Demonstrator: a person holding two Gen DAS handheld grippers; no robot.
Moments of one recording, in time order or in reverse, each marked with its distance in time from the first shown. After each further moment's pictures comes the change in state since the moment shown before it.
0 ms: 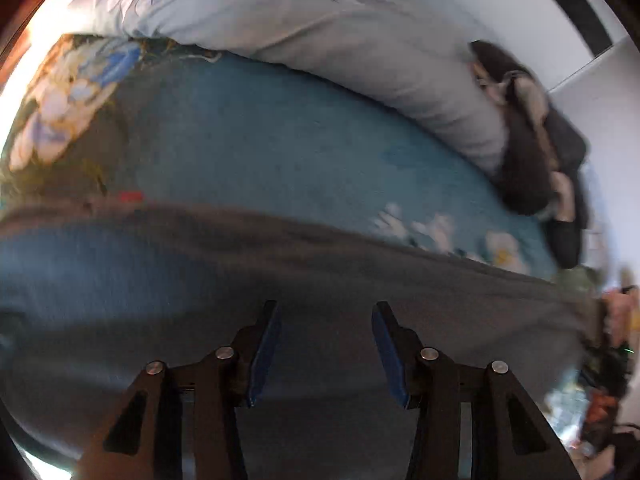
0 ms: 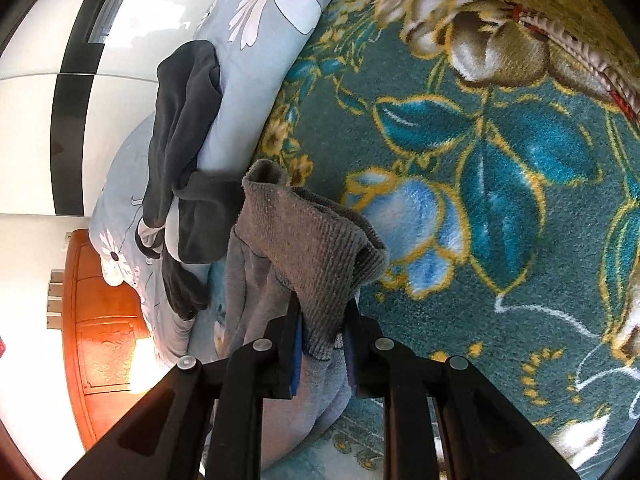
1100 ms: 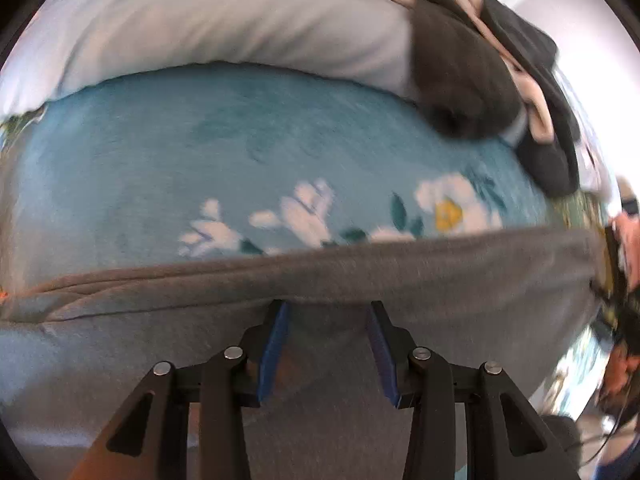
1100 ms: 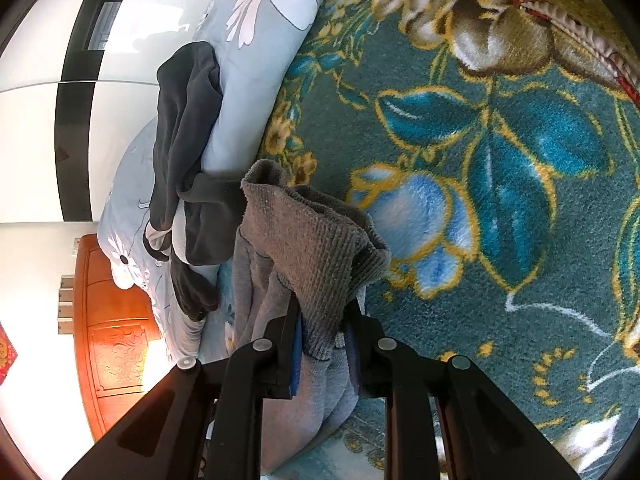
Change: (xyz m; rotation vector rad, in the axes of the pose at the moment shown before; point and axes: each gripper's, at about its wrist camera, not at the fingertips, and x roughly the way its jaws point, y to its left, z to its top) left arm 0.046 -0.094 0.015 0.213 0.159 -0.043; right arm 0.003 -0.003 0.008 0.021 0.016 0.039
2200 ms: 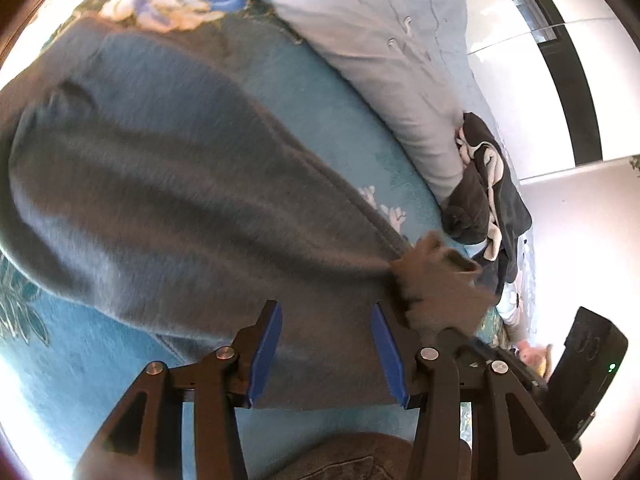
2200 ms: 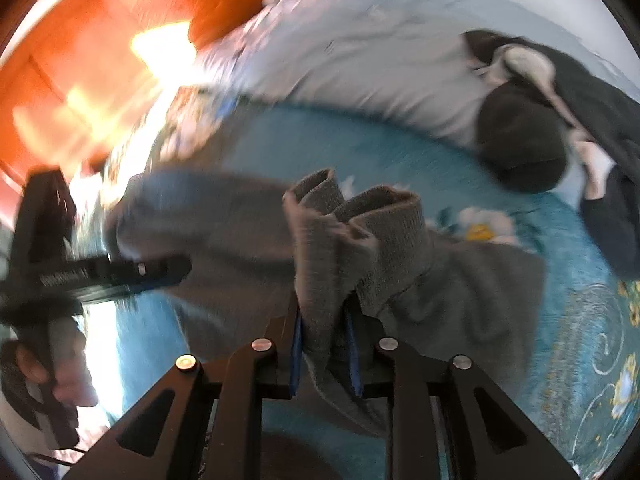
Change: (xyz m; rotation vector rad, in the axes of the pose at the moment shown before) left arm -0.088 0.103 -0.151 -0.554 -0.251 -0.285; right arm 0.167 0.258 -0.314 -1.266 0.386 -0.264
